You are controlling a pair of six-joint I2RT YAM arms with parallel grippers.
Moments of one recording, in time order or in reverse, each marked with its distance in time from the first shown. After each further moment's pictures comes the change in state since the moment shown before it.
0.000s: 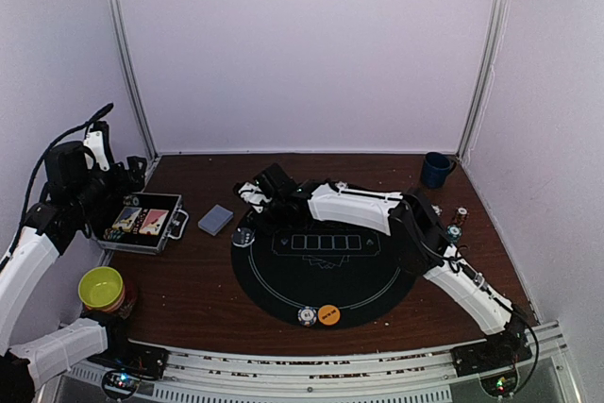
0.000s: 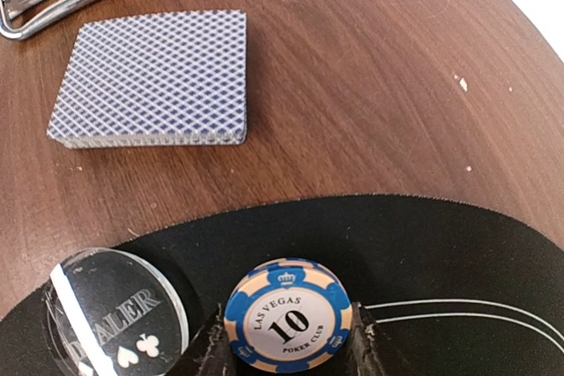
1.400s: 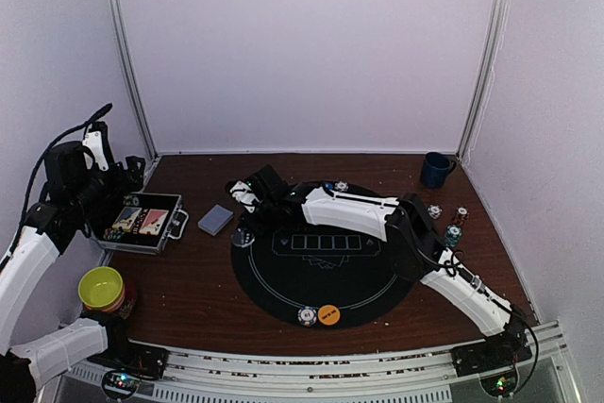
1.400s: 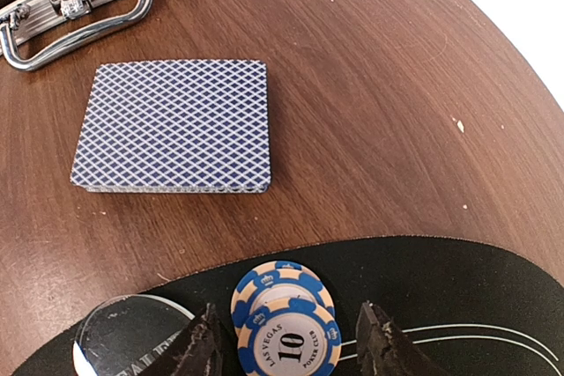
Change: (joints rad) left arm 0.016 0.004 0.000 0.000 0.002 0.000; right arm 0.033 0.032 0.069 0.024 0.059 -0.003
